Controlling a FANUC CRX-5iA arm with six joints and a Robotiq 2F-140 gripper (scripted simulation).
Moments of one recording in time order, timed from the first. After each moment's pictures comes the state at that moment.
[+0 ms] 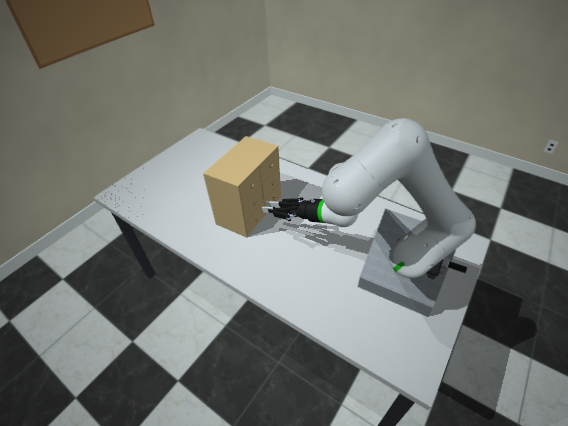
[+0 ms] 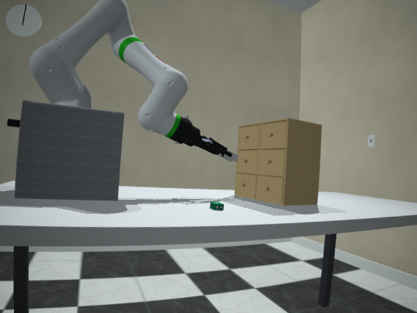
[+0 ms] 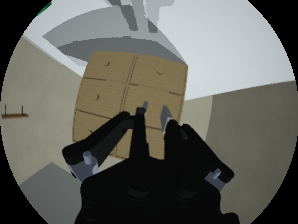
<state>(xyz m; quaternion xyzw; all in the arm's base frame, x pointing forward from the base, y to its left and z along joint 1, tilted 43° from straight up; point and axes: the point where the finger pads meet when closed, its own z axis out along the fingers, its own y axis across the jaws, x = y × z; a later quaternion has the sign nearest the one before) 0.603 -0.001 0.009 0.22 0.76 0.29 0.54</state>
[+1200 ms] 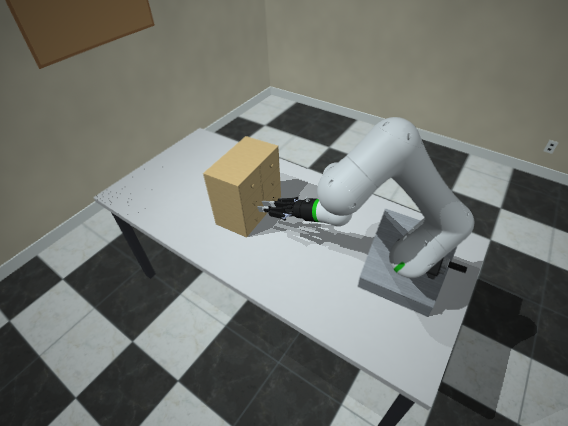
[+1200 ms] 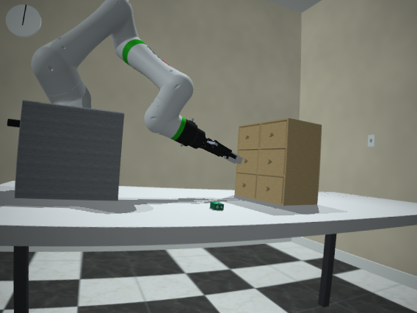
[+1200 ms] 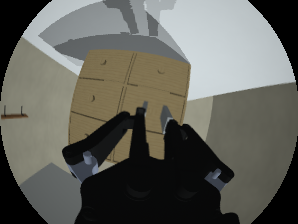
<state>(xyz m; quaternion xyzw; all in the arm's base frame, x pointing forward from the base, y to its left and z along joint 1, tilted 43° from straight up) 0.626 0.003 0.004 0.22 0.76 0.29 0.54</state>
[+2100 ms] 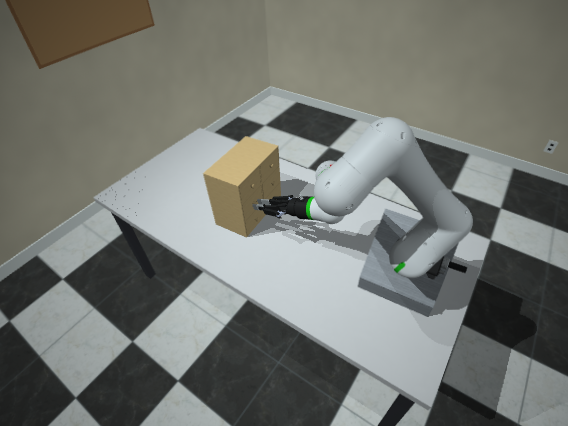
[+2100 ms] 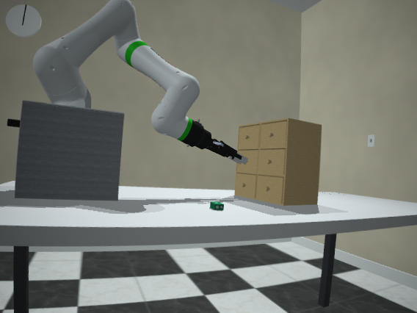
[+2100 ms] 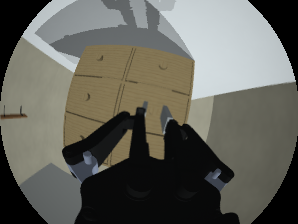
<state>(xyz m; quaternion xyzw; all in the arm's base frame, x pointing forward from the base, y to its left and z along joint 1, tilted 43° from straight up) 0.652 0.002 0.004 0.22 0.76 0.29 0.54</state>
